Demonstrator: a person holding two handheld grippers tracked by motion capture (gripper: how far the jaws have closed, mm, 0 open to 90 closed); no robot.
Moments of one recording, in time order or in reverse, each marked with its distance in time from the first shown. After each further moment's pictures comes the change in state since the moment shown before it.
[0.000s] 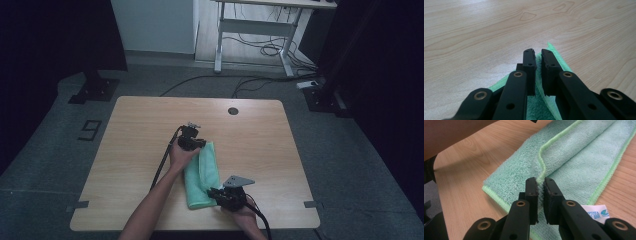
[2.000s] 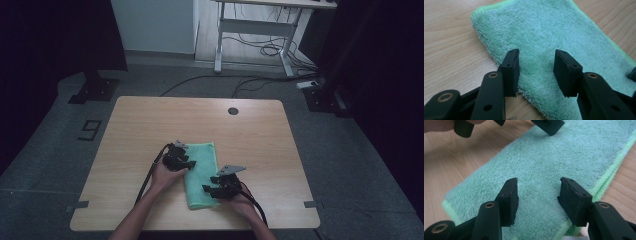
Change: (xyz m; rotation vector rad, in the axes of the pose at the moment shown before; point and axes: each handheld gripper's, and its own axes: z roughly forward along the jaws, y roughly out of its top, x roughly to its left) left arm 0.004 -0.067 -0.040 0.068 -0.009 0.123; right arm -0.022 0.022 0.028 0.115 -0.029 -0.043
